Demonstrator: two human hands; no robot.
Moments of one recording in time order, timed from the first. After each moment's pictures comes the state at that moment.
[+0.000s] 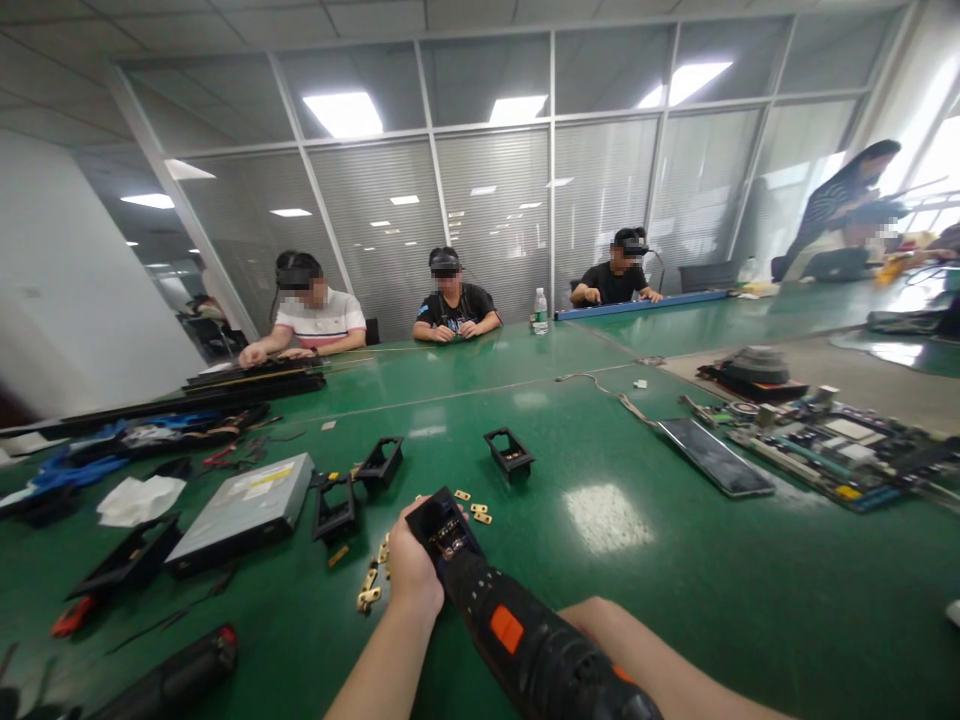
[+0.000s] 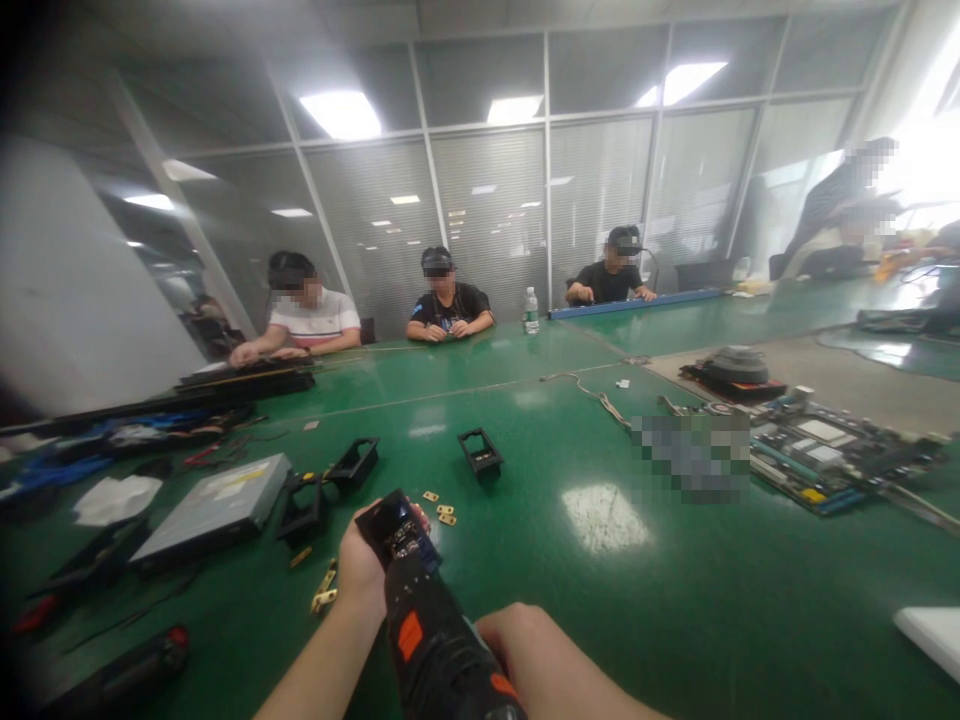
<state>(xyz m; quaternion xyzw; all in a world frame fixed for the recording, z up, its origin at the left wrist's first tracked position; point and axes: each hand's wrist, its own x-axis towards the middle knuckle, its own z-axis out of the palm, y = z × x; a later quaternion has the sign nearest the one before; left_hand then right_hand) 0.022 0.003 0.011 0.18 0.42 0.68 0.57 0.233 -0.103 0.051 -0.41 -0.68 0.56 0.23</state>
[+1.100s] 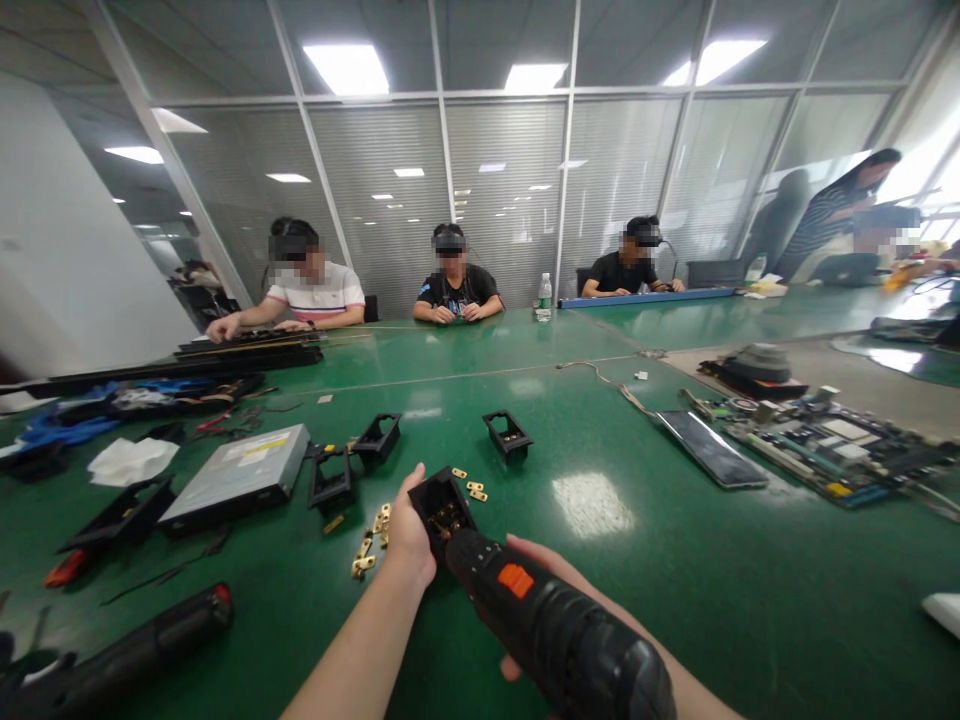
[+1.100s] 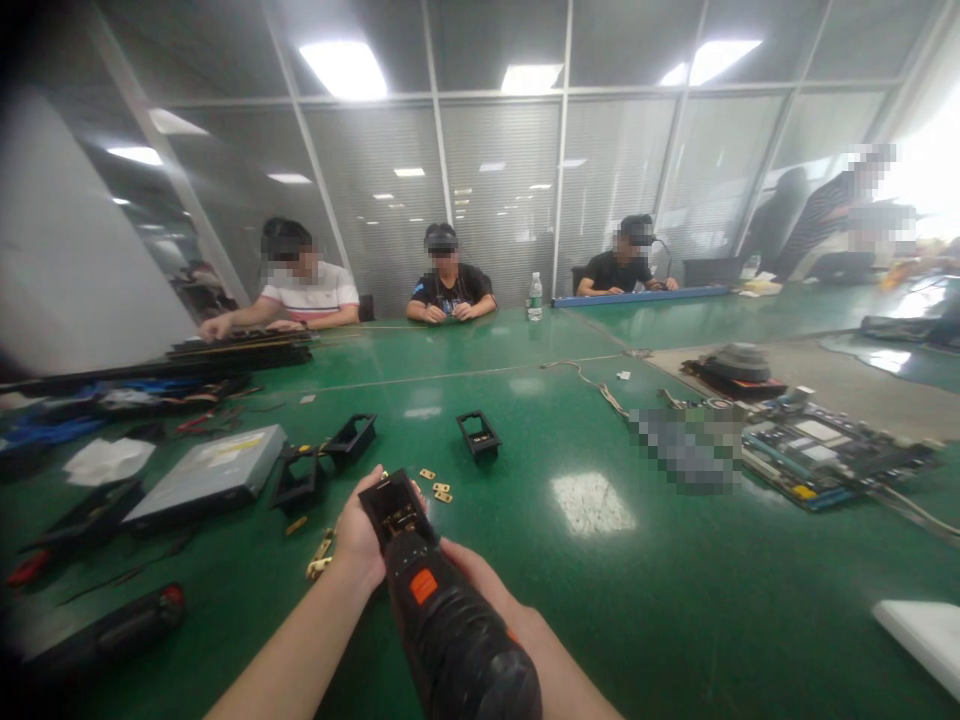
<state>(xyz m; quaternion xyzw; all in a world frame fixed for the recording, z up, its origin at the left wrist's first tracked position) 0.022 -0.002 0.017 0.15 0.46 0.61 0.63 0.221 -0.097 -0.001 -0.31 -0.60 0.66 0.32</state>
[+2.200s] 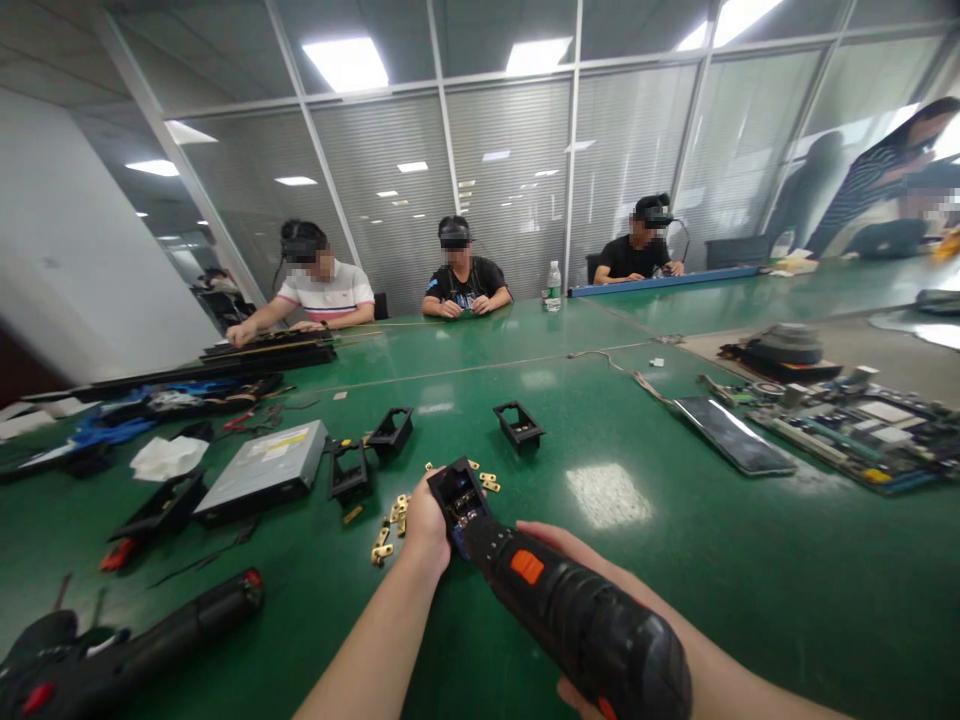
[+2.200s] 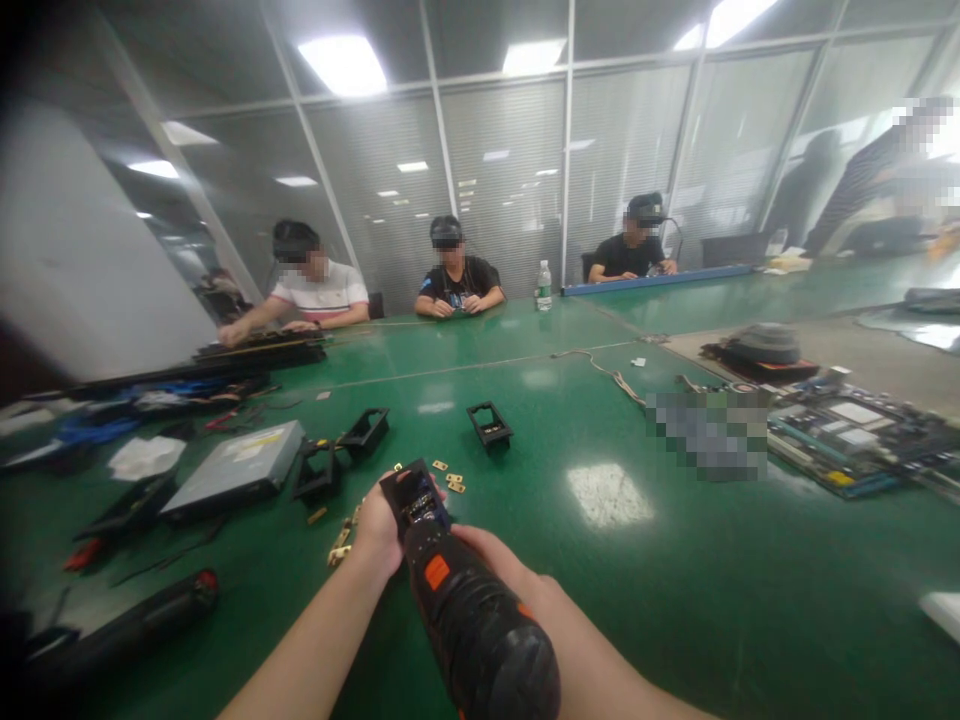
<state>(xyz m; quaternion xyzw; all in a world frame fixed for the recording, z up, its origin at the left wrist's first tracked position) 0.024 0.003 0.010 0.16 0.46 0.61 0.62 0.233 -0.114 0.028 -0.35 -0.72 0.48 0.35</state>
